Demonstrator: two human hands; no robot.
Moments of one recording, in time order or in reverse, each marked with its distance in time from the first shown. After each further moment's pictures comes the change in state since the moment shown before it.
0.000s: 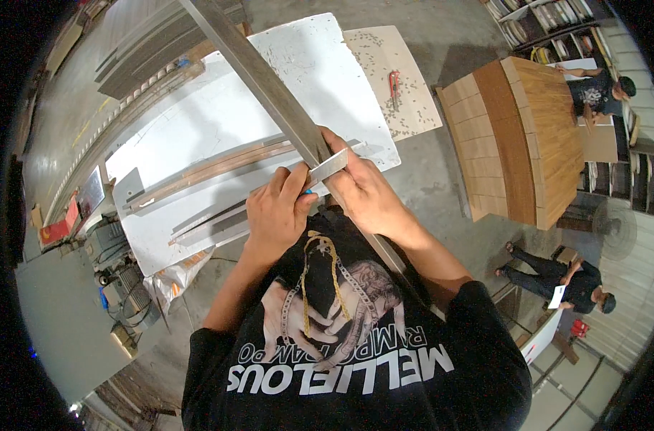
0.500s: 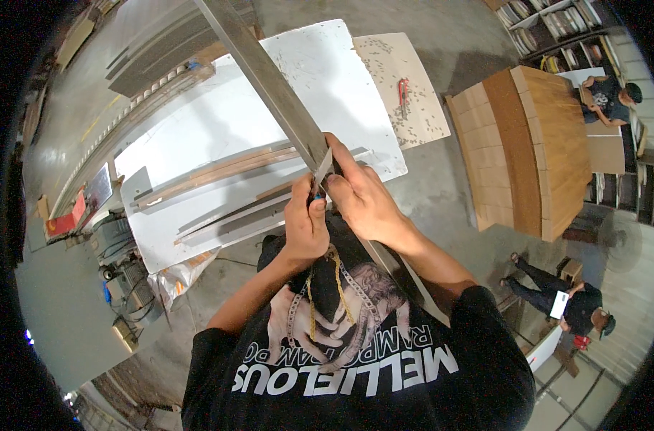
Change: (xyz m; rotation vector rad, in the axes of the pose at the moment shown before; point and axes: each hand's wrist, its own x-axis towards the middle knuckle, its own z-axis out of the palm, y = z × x) left_hand -0.017 0.019 0.050 -0.443 0.147 -0.225; right_hand 0.007 -0.016 0.000 -0.037 -0.008 0.095
